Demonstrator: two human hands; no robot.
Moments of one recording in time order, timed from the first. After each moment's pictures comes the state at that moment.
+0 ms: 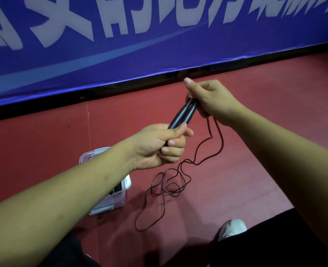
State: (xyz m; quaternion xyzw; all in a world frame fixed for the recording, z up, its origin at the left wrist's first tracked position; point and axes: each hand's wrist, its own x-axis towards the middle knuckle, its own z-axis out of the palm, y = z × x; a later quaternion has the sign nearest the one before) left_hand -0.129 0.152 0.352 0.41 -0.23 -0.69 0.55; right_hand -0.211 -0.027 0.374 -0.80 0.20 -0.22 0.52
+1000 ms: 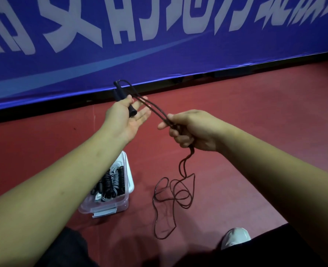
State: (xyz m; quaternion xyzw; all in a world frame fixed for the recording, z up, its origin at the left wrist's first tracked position) left_hand -0.043 0.134 0.353 0.46 -0.01 -0.36 0.81; right_hand -0.200 0.031 0.369 -0.63 0.23 0.02 0.74
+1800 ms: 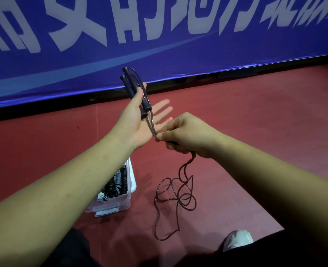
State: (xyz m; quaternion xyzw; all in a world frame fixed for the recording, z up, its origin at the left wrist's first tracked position) left_hand -0.068 0.140 0.364 0.40 -0.07 -0.47 0.78; right_hand -0.195 0.058 0.371 -0.78 0.22 0.00 0.58
